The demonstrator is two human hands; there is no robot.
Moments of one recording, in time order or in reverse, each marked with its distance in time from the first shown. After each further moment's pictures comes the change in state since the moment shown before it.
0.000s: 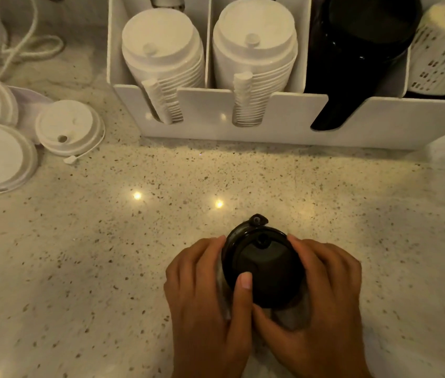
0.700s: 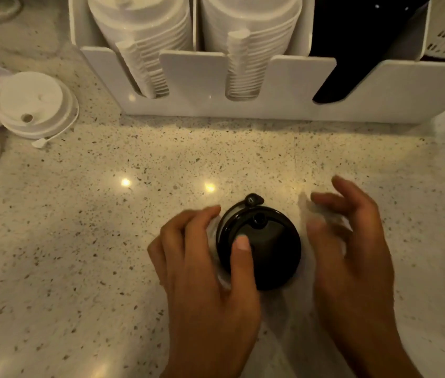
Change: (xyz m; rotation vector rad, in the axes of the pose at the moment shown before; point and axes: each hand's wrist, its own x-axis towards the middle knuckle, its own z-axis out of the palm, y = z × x) left_hand 0.023 0.023 -0.006 -0.042 -0.043 -0.191; right_hand 0.032 -0.012 -0.013 0.361 0.070 0.442
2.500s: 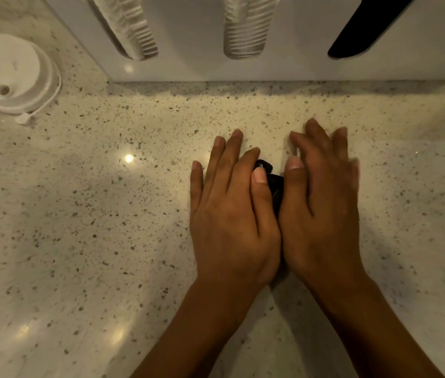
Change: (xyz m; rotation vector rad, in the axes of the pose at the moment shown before) left_hand 0.033 -0.002 0.041 0.049 -0.076 0.178; right_hand 0.029 0.003 0.037 -0.322 -0.057 -0.073
